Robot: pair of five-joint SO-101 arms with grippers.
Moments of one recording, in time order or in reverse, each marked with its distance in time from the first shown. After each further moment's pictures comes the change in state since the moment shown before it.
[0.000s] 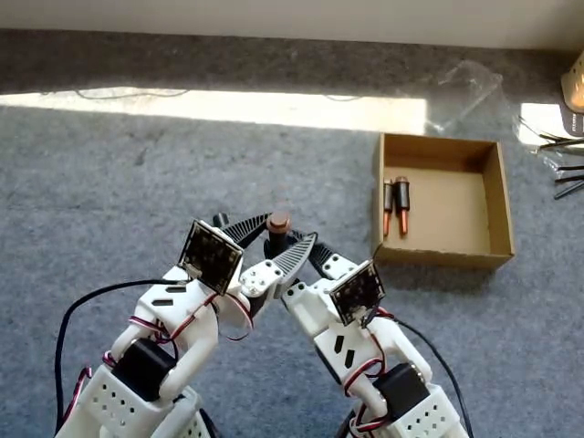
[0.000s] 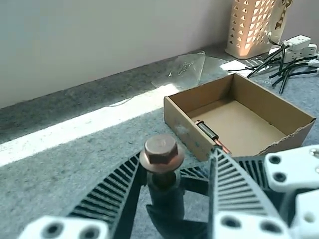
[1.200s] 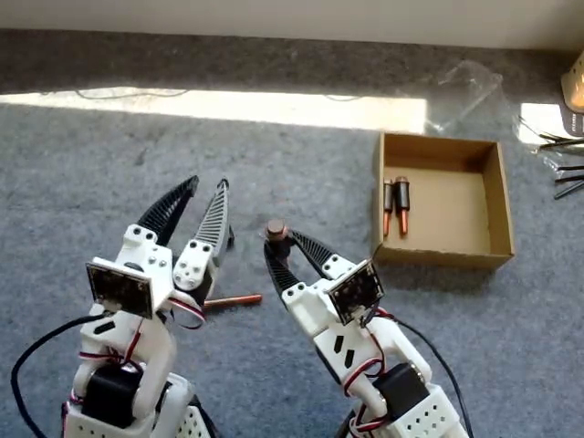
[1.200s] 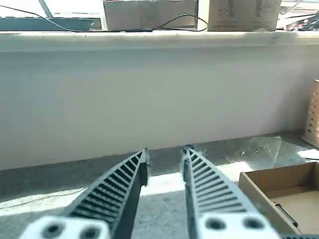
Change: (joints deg) left arm -17.1 -18.8 1.8 -0.3 -0.3; right arm 0.0 0.0 0.0 0.4 0.2
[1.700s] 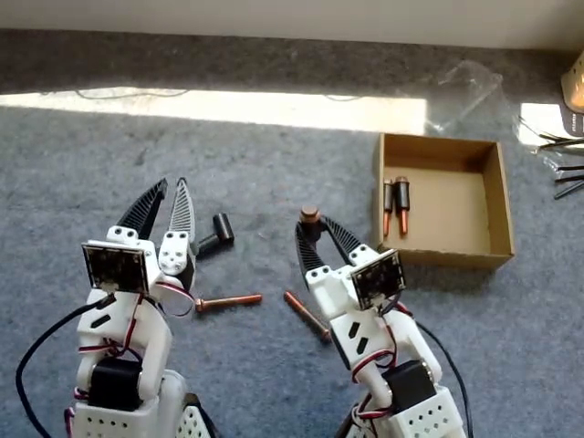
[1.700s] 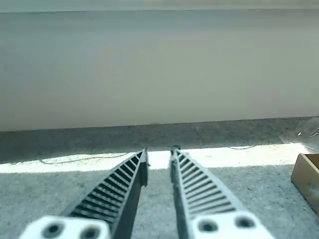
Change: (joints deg) left arm -10.7 -0.4 6.5 0.0 0.0; right arm 10.2 0.0 0.0 0.0 0.0
